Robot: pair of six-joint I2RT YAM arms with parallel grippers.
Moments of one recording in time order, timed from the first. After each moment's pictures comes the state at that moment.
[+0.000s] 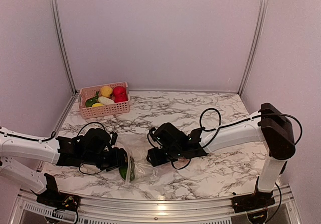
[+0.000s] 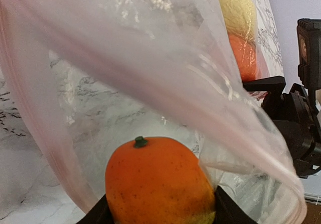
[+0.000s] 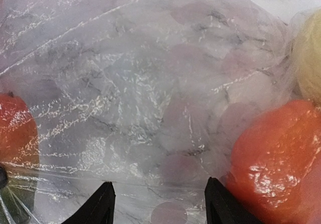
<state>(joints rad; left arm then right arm) -1.02 1.23 0.55 -0.09 0.02 -1.08 1.10 1.85 1.11 -0.16 0.07 0.60</state>
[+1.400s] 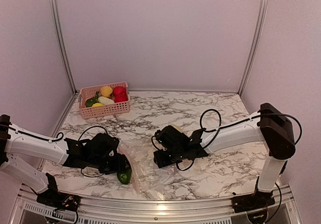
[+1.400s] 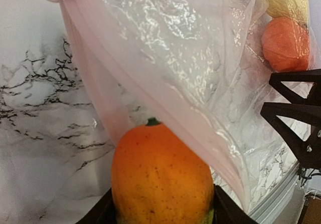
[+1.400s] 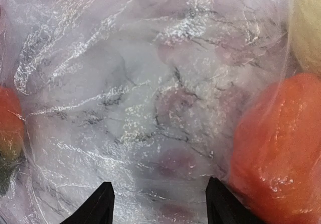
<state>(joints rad) -1.02 1.36 0.54 -0.09 -0.01 -1.02 1.09 1.85 1.08 -0.23 0.15 0.60</state>
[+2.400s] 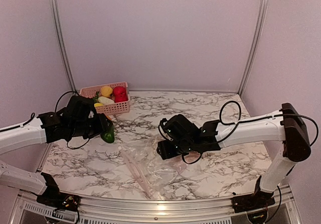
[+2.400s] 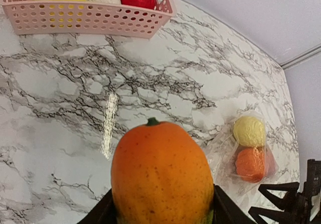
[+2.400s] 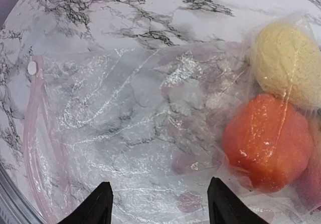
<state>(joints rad) -0.78 1.12 0.77 -0.38 -0.23 -0.89 1.09 1.69 1.08 -0.30 0.18 0.58</state>
